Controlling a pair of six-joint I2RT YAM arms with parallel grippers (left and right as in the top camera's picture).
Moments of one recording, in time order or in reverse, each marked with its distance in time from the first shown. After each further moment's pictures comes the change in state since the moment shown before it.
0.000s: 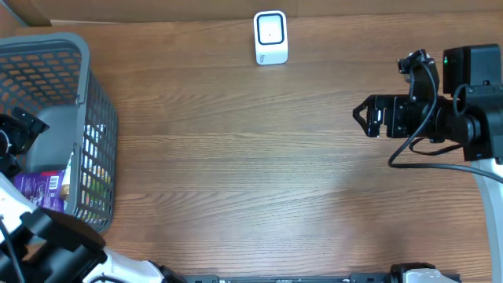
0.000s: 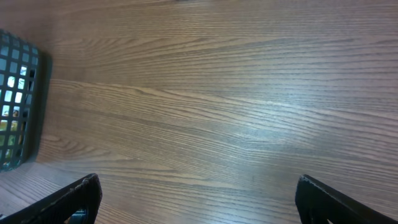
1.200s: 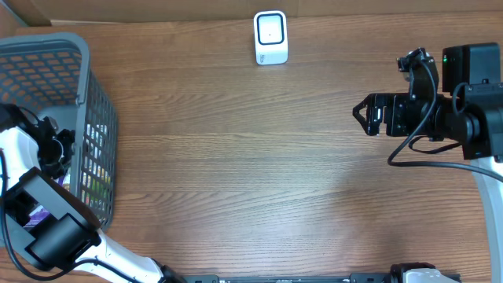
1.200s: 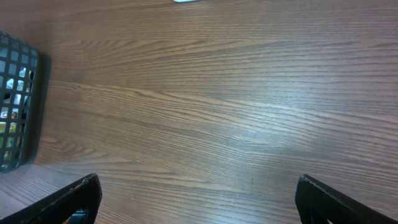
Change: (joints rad) left arm -0.090 0.132 -0.399 0.423 -0.042 0.220; right arm 0.000 0.009 0.000 0.011 0.002 0.001
